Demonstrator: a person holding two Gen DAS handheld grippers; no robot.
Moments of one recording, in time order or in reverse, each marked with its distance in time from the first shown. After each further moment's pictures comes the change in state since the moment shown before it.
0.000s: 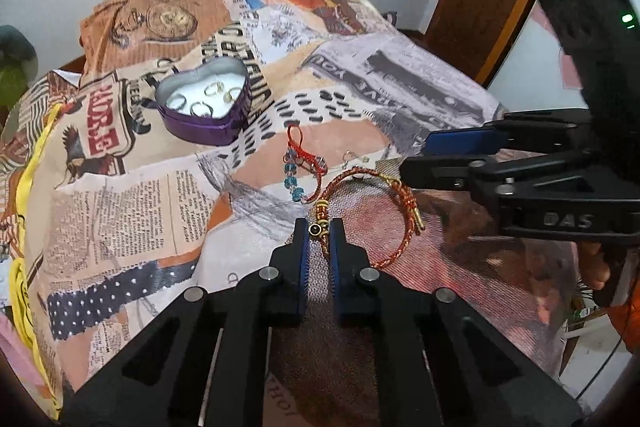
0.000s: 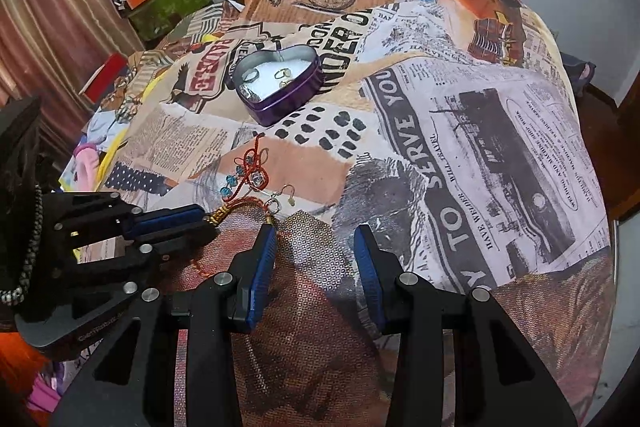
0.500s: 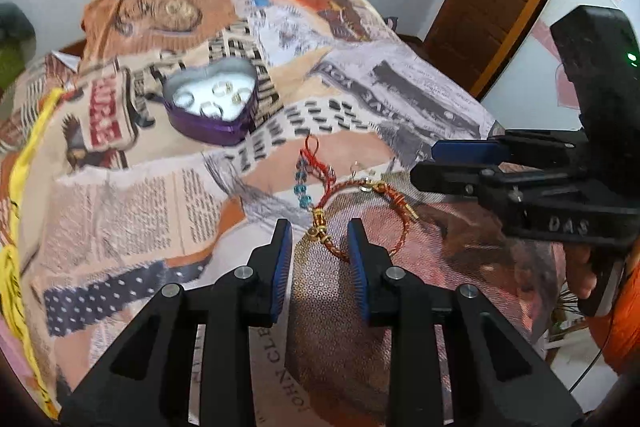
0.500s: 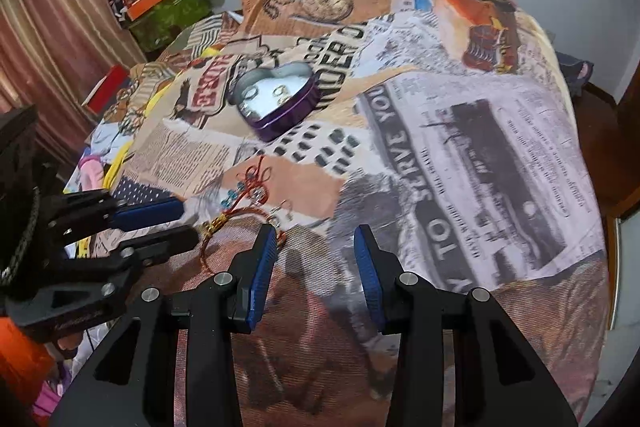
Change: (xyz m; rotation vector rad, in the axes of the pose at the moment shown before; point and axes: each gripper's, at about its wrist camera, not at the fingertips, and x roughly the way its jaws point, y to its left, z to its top) left arm 0.002 0.016 0.008 -0.073 0.039 -0.059; right arm -0.006 -0.004 0.006 0.021 -0.018 0.021
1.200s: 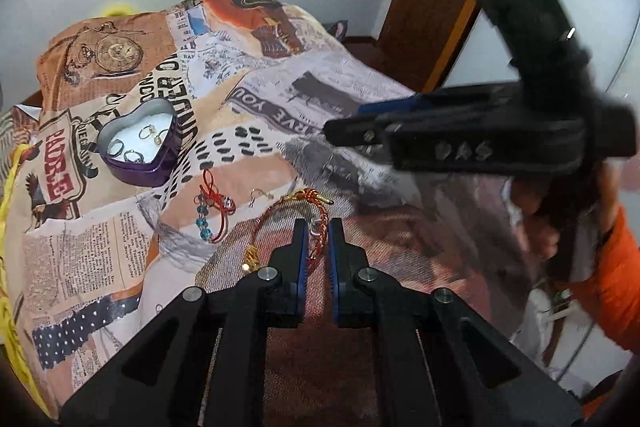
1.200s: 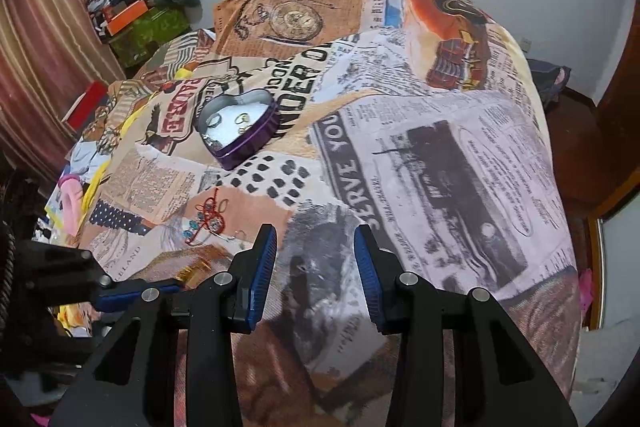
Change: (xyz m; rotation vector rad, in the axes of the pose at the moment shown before) left arm -0.005 -0.066 0.003 0.169 -0.050 -0.065; right arm -0.016 -0.026 0.013 0.030 -0.058 -0.082
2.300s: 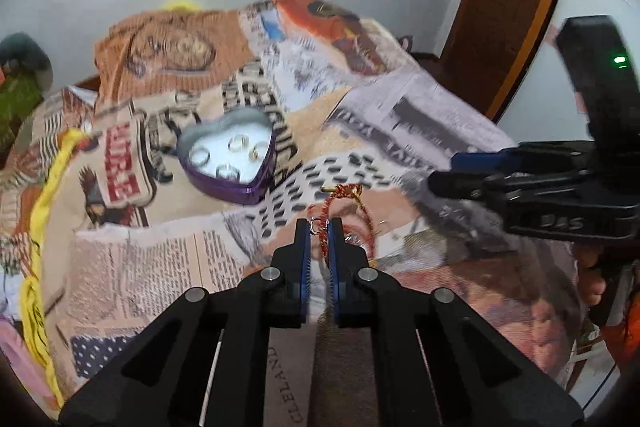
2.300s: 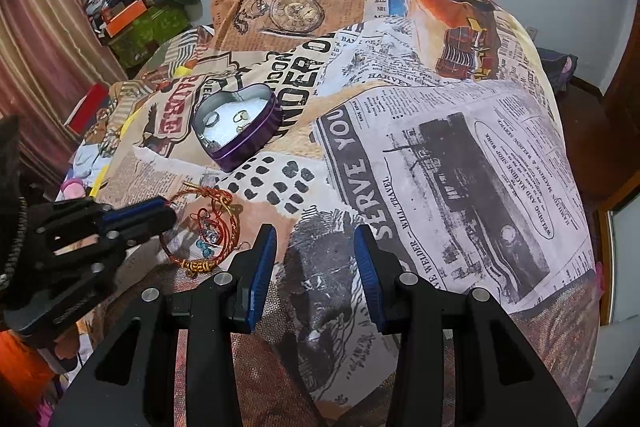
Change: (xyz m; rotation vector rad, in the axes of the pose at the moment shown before) left arm -0.004 0.062 0.019 -0.099 -0.058 0.179; right arm 0.020 0.000 0.005 0.019 0.023 0.036
